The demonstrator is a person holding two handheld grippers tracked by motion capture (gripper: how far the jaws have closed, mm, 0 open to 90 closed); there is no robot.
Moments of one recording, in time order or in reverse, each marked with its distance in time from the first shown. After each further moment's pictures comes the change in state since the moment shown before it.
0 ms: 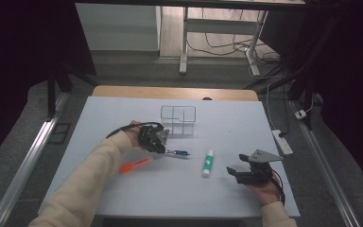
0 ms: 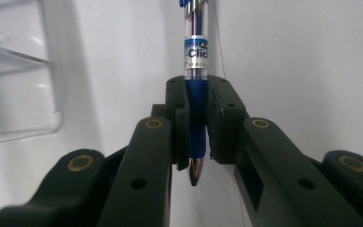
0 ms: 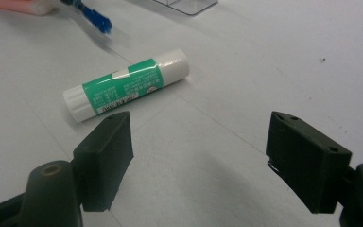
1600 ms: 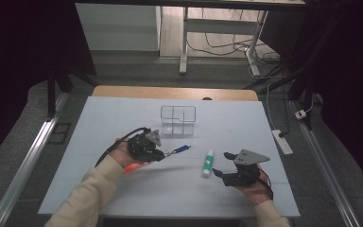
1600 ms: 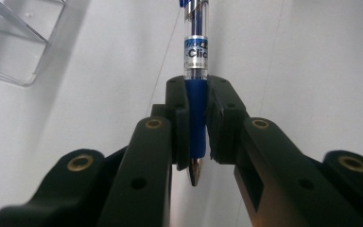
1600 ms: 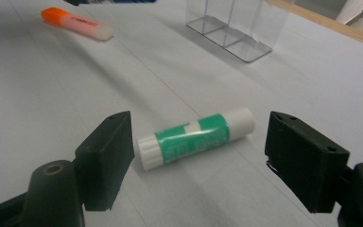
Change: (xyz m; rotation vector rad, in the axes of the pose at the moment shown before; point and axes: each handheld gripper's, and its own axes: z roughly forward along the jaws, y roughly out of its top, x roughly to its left) left arm -0.068 0.006 -0.039 -0.172 0.062 -0.422; right arm 0.043 0.033 0.010 -0.047 0.090 -0.138
